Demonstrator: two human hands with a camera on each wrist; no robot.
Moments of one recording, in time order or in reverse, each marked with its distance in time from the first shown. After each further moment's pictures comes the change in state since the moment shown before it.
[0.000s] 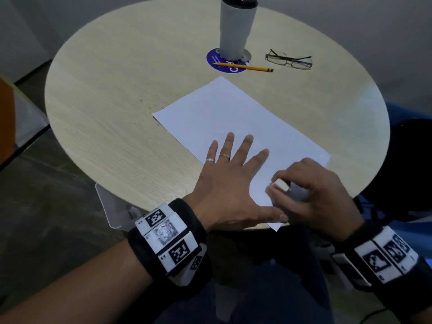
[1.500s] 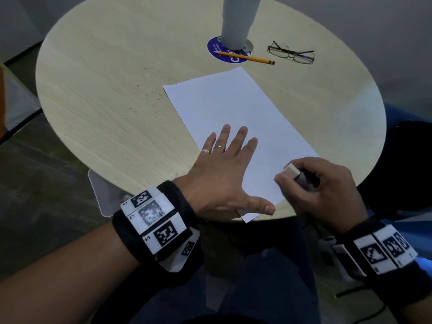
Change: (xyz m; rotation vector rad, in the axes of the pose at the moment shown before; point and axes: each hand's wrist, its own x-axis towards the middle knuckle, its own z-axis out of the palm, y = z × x) left_hand -0.002 -0.005 -0.010 -0.028 -0.092 0.014; right_hand -0.008 0.010 -0.009 0.113 0.099 0.189
